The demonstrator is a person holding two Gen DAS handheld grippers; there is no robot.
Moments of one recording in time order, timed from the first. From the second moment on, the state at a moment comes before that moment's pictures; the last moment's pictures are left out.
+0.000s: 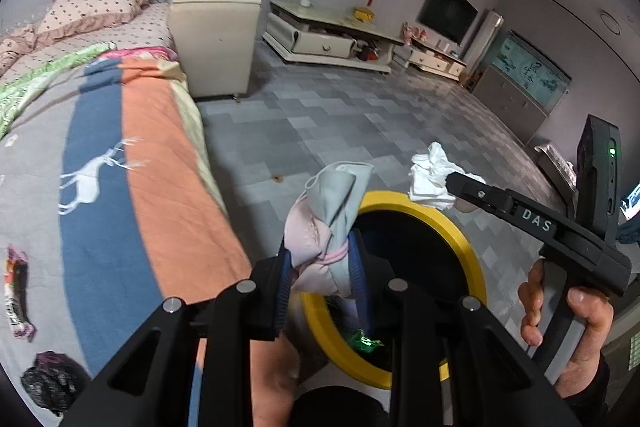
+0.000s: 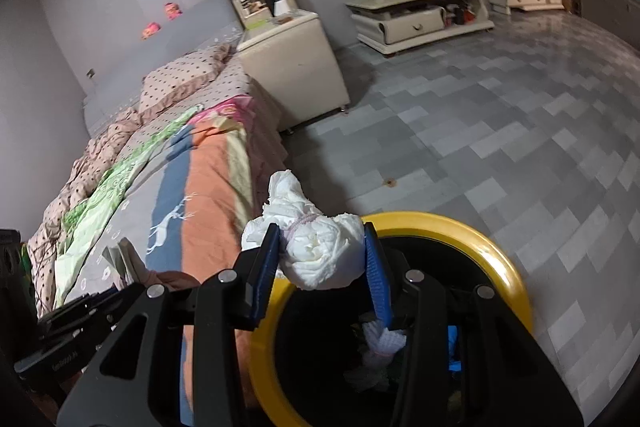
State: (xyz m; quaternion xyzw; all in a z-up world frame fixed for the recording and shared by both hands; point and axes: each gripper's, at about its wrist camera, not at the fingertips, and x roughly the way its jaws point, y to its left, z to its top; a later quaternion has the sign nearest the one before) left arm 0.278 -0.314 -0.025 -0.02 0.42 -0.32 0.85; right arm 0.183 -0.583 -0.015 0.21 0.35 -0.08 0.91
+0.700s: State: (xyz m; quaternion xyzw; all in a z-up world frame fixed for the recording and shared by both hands) left arm 0.265 -0.377 -0.060 0.03 0.44 -0.36 0.82; right arm 0.159 -0.649 -0.062 0.25 0.36 -0.16 0.88
